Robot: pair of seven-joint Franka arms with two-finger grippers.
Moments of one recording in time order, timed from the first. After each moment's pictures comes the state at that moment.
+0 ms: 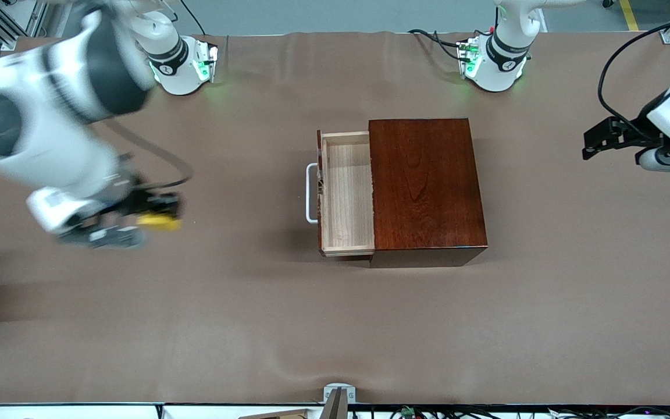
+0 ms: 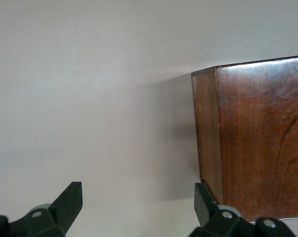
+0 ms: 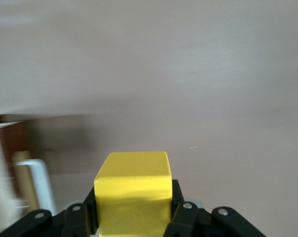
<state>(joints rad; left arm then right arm) 0.00 0.00 -0.08 -1.60 -0.01 1.57 0.04 0.38 0.37 0.01 -1.25 0.05 1.61 0.50</state>
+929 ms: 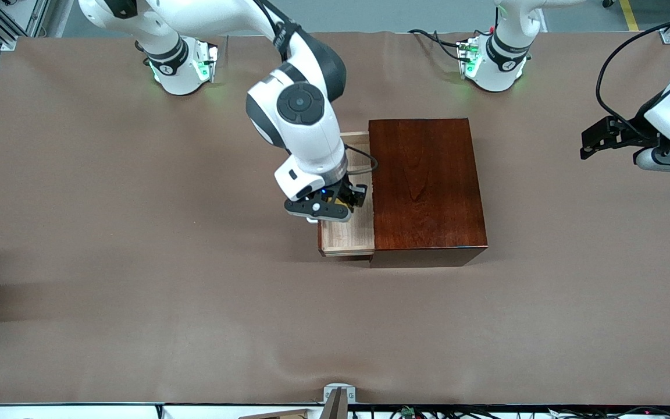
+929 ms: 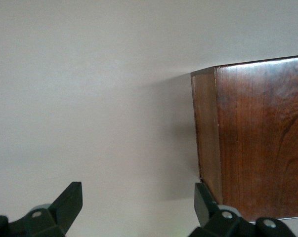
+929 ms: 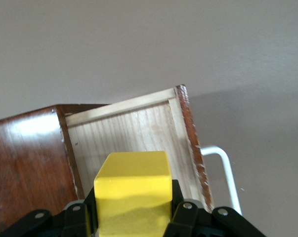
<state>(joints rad) 0.01 0.00 -0.09 -1.60 -0.01 1.57 0.04 0.74 0.67 -0.01 -1.19 0.06 2.04 0.94</state>
